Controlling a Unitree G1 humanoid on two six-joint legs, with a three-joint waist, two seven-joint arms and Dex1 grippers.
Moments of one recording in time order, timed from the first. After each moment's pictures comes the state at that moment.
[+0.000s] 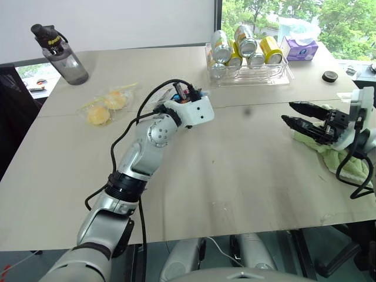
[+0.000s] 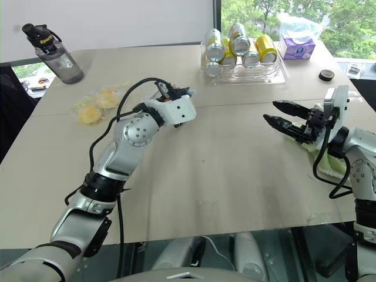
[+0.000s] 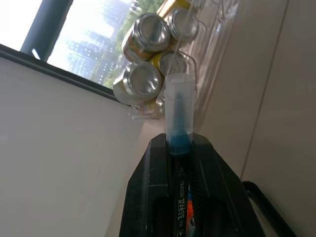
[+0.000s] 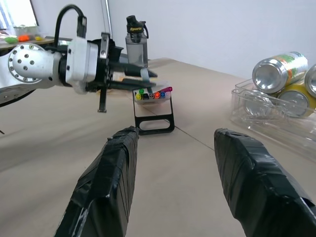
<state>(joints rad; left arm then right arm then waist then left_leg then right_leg) -0.66 0.45 -0.29 0.00 0.54 0.17 -0.44 -0.37 -0.72 -0.26 -0.07 0.71 0.38 1.06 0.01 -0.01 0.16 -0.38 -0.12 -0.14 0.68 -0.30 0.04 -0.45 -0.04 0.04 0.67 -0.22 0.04</state>
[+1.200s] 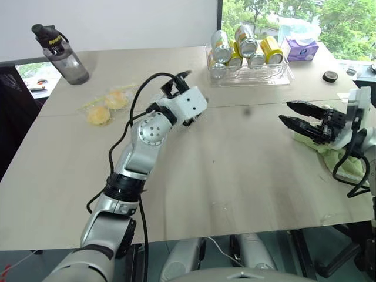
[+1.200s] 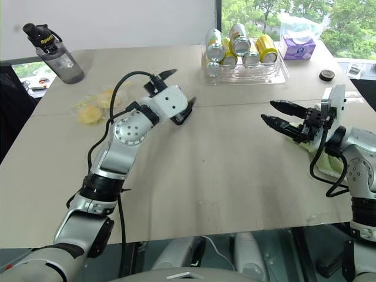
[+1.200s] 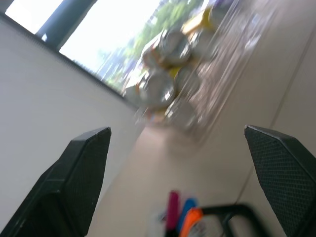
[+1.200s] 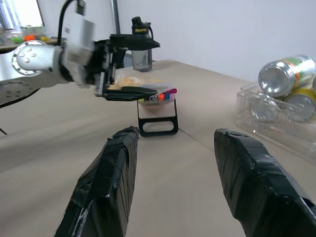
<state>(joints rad) -0.60 0.39 -0.17 -0.02 0.26 0.02 -0.46 -0.36 -0.69 -0.25 -0.05 0.68 0.36 1.08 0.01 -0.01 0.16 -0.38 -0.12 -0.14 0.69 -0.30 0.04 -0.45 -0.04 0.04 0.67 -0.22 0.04</state>
